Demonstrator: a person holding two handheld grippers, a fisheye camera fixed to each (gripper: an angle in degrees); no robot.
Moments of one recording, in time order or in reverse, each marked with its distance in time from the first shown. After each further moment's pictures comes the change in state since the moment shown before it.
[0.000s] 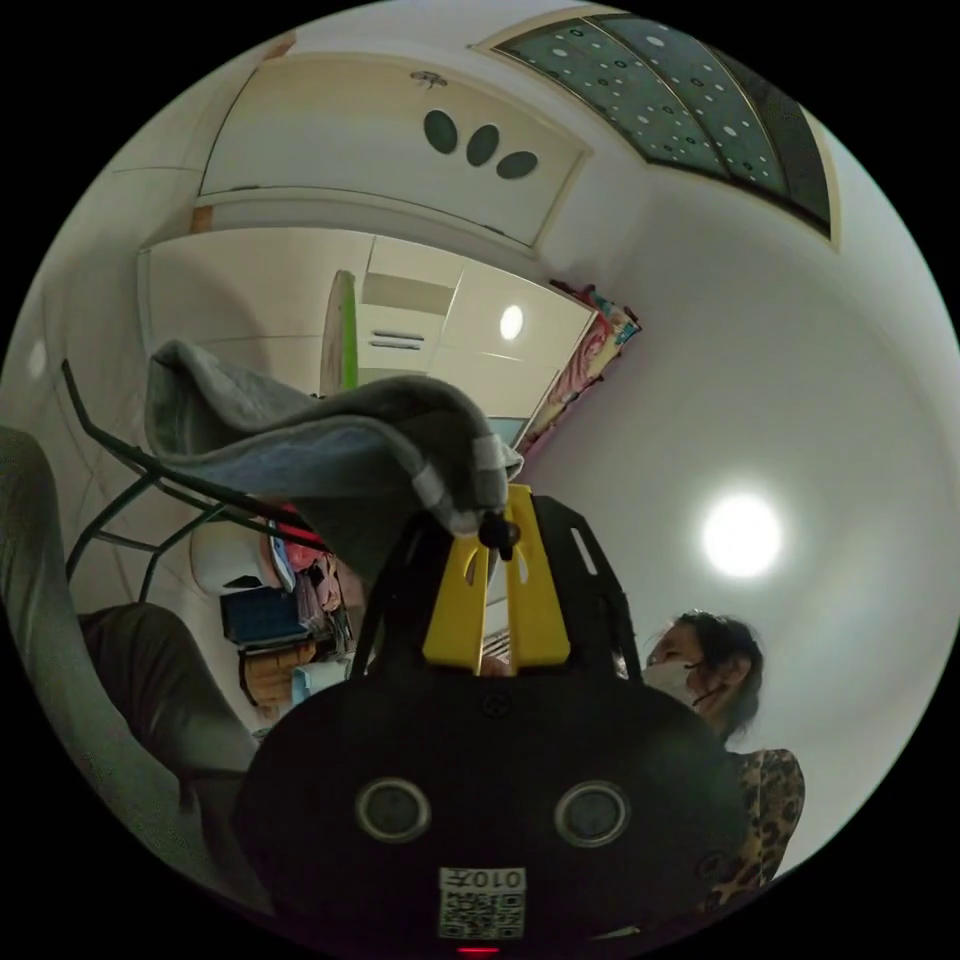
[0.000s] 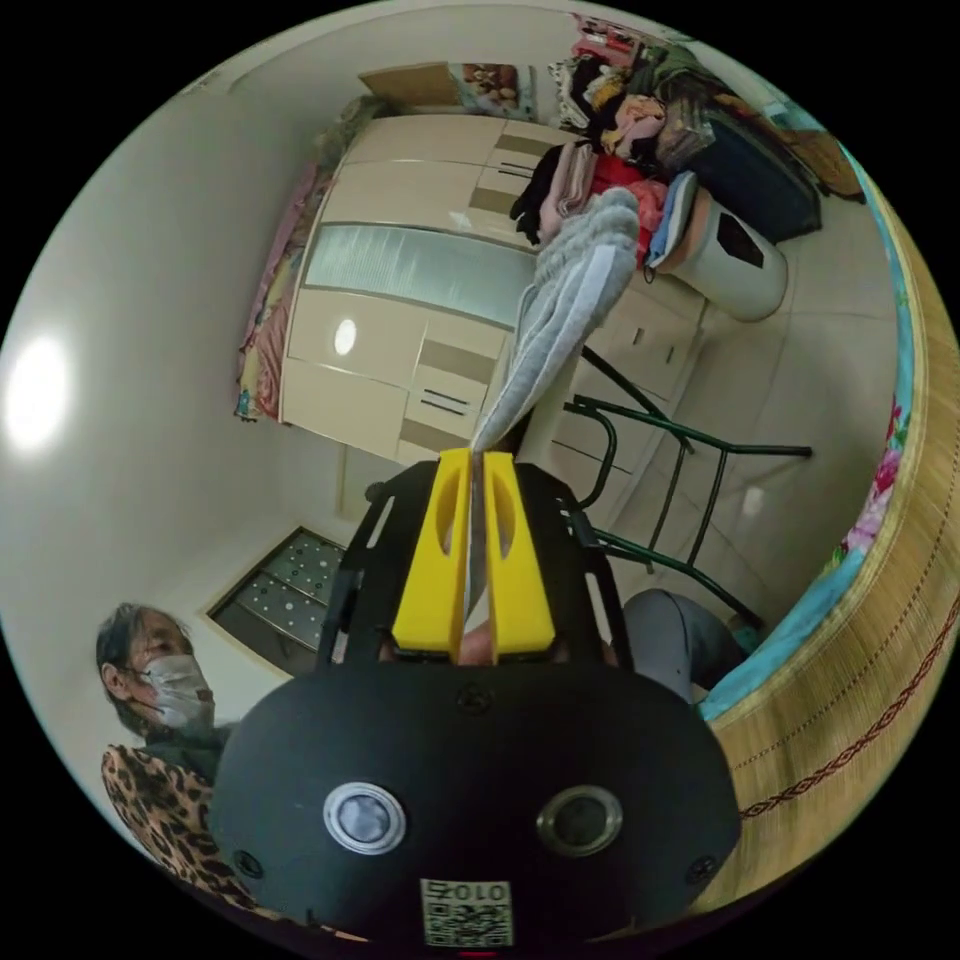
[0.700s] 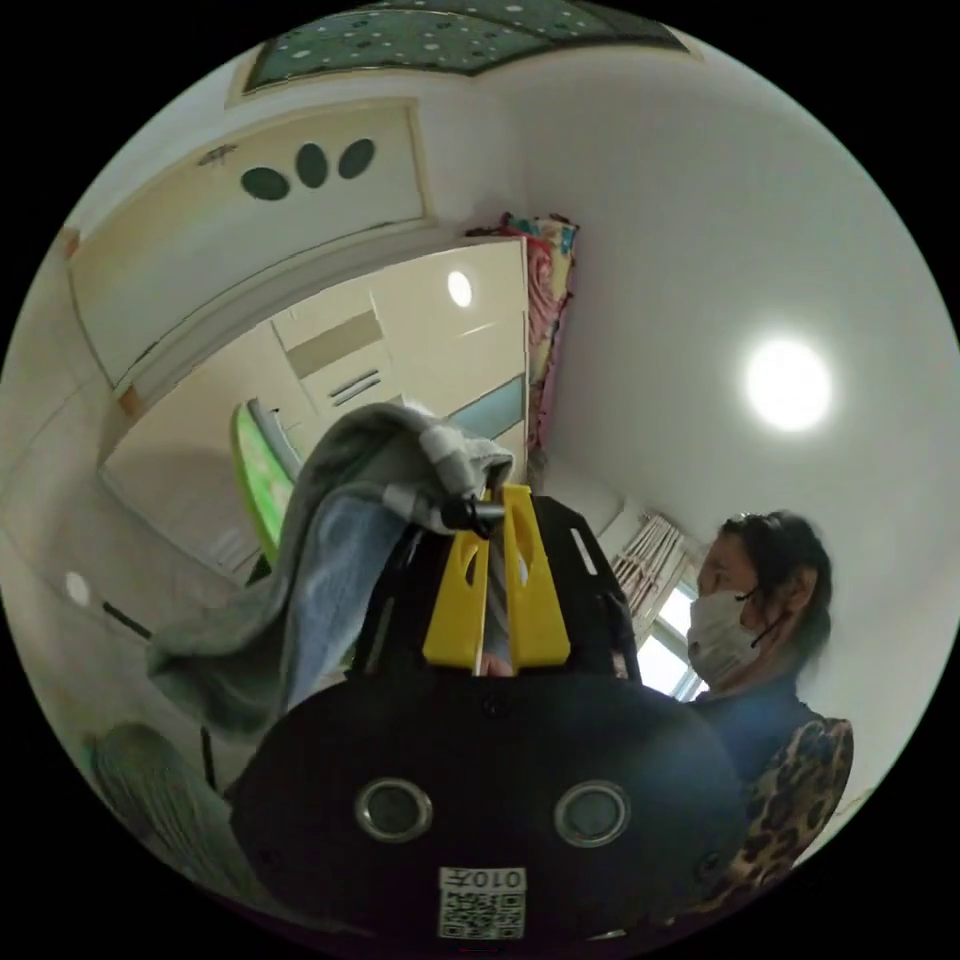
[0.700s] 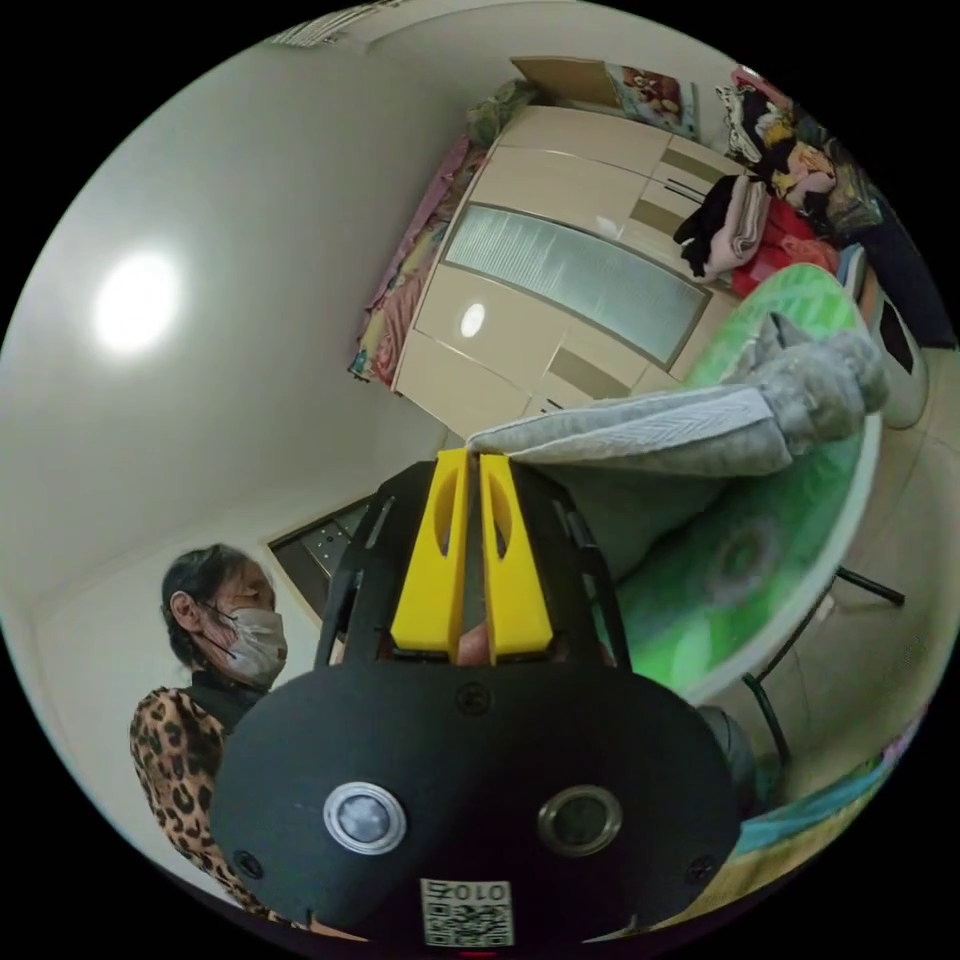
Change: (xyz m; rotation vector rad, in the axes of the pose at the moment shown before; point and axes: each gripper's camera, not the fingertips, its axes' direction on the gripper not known) left arm 0.119 -0.022 0.216 -0.139 -0.192 0.488; right arm -0.069 0.003 0.033 -0.005 -0.270 -0.247
